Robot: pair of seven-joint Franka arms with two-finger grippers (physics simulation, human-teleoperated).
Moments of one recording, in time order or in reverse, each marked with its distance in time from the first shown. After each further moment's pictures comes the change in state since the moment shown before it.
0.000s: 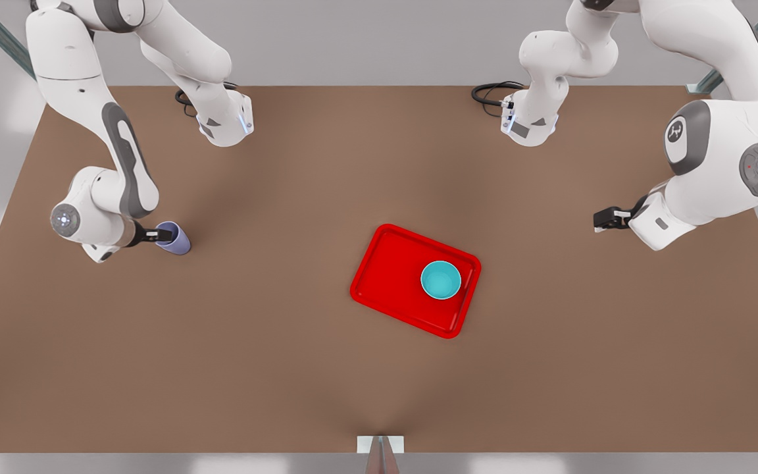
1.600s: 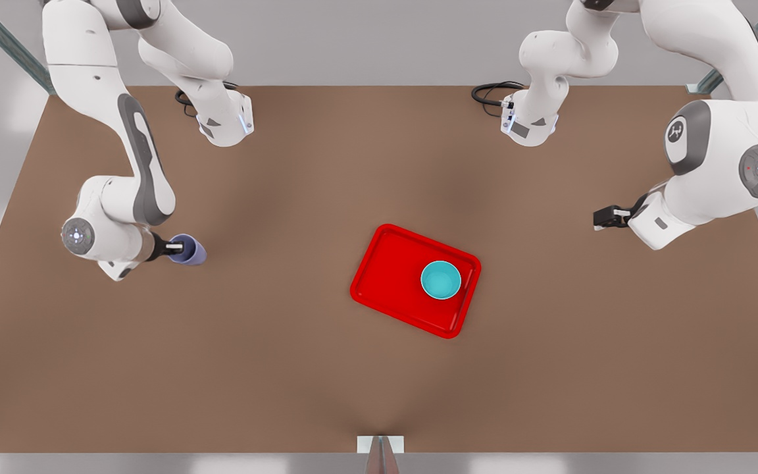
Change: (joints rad) left arm -0.001 0.001 0.002 -0.001 0.000 -0.017 -0.002; right arm 0.189 -0.010 0.031 0.240 0.100 -0.254 0.103
